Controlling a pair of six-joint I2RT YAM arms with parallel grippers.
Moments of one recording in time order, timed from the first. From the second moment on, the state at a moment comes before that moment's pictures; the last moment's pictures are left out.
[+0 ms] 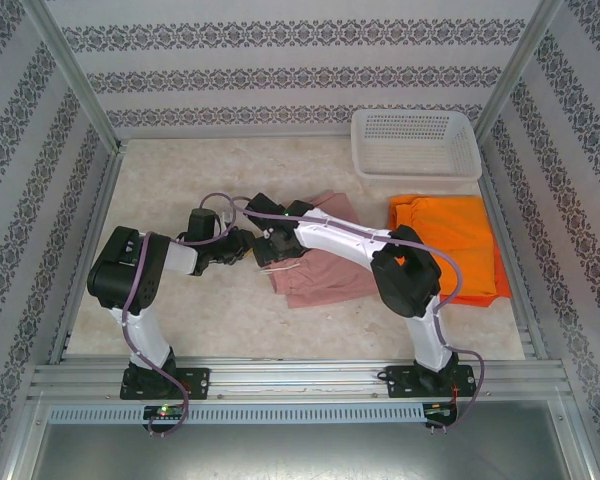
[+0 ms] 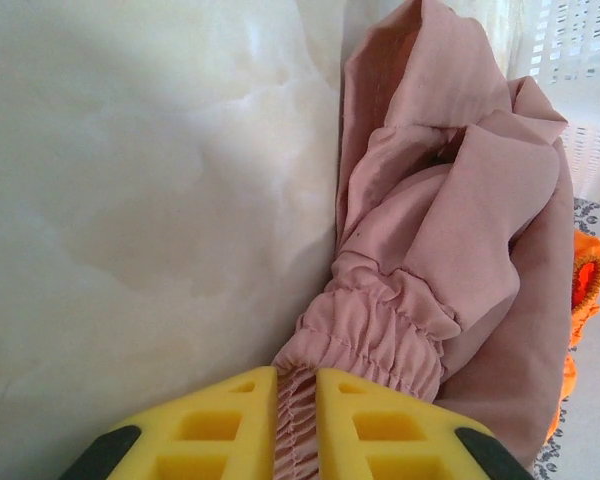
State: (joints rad) left arm -0.18 1.84 0.68 0.45 0.64 -0.92; right arm 0.87 2.08 1.67 -0.84 0.04 0.48
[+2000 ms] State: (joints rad) left arm -0.17 1.78 0.61 0.49 0.58 -0.91; right arm 0.77 2.33 2.02 -0.84 -0.09 0.60
